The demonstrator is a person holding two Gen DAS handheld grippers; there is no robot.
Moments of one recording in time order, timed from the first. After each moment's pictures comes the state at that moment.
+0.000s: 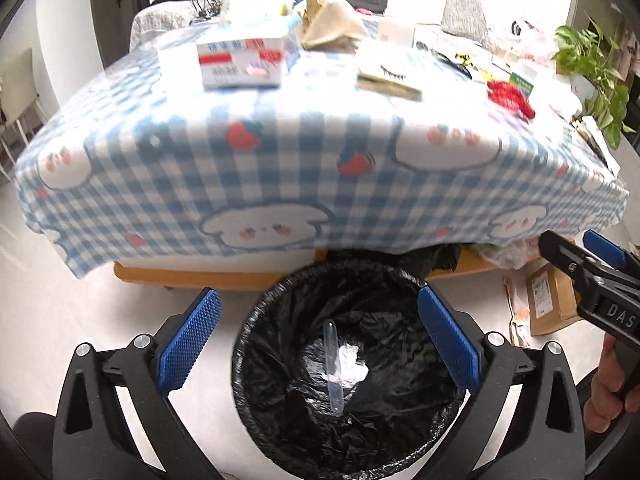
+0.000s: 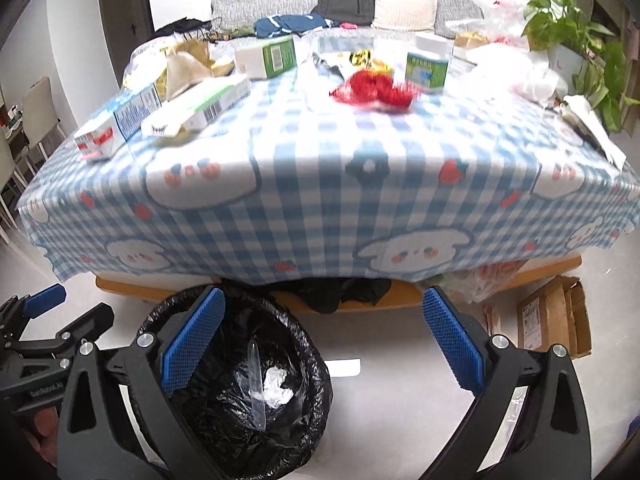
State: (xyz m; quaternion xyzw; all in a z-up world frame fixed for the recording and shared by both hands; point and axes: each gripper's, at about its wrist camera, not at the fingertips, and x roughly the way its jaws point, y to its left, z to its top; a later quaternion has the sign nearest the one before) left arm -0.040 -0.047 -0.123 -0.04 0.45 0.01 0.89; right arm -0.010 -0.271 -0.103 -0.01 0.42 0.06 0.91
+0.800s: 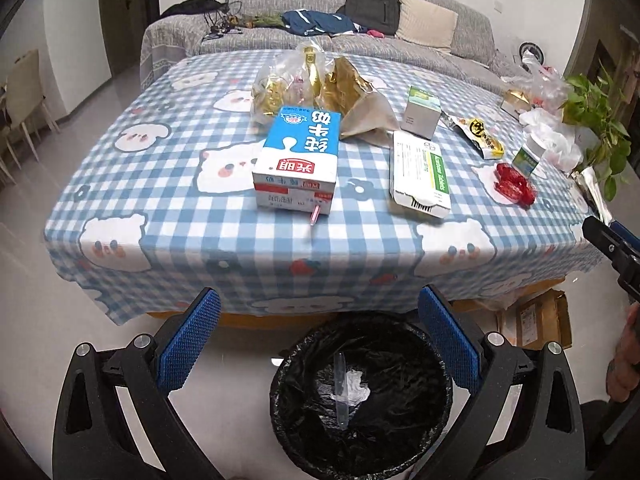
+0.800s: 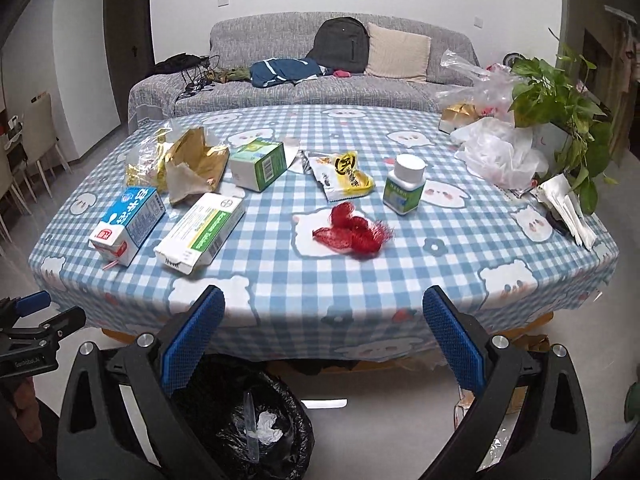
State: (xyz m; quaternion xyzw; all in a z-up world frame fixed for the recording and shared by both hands) left arm 0.003 0.000 -0.030 -0.06 0.45 0.01 0.89; right arm 0.031 -0.281 0.009 -0.02 0.37 0.04 0.93
